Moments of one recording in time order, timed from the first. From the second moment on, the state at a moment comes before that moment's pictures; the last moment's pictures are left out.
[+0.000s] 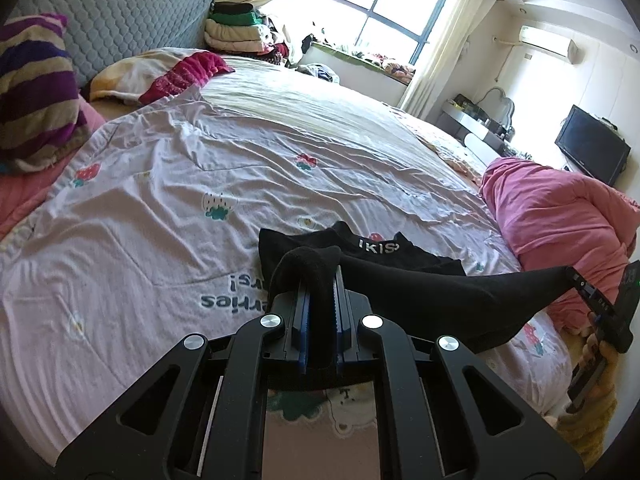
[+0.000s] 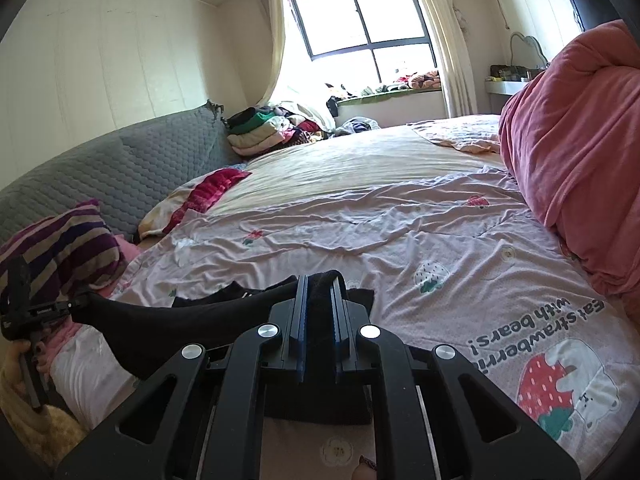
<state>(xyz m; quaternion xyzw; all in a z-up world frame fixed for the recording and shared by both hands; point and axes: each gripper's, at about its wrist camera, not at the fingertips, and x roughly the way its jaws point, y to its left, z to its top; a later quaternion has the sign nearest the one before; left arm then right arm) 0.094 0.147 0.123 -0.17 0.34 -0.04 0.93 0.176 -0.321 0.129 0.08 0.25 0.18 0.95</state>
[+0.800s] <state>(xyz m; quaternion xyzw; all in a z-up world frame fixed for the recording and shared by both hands) 0.179 0.148 0.061 -0.12 0.38 0.00 0.92 0.266 -0.286 0.058 0.00 0.32 0.14 0.94</state>
